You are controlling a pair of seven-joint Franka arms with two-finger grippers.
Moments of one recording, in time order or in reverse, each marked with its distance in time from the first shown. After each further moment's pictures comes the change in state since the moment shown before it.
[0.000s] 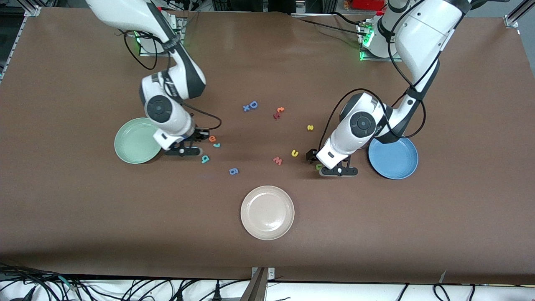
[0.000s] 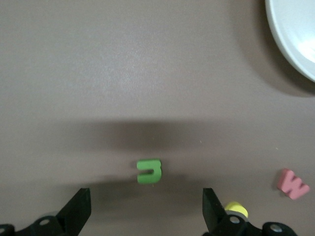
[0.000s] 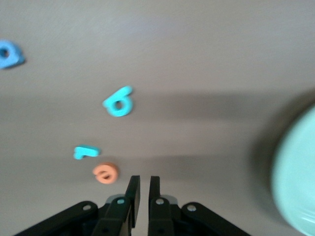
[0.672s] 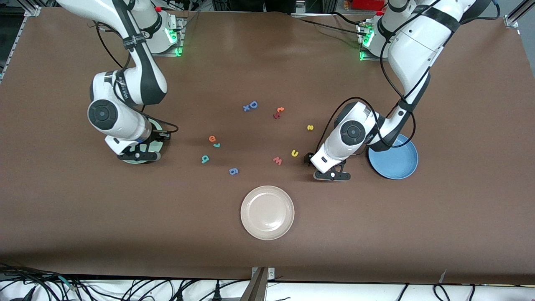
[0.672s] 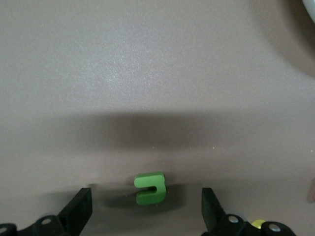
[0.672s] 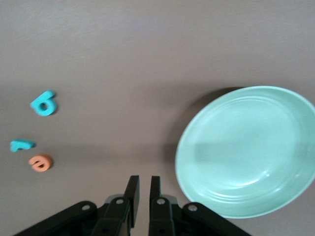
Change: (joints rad) left arm -0.028 0.079 0.017 0.047 0.079 0.000 0.000; right arm 0.003 -0.052 -0.141 0.007 0.007 -0.126 -0.164
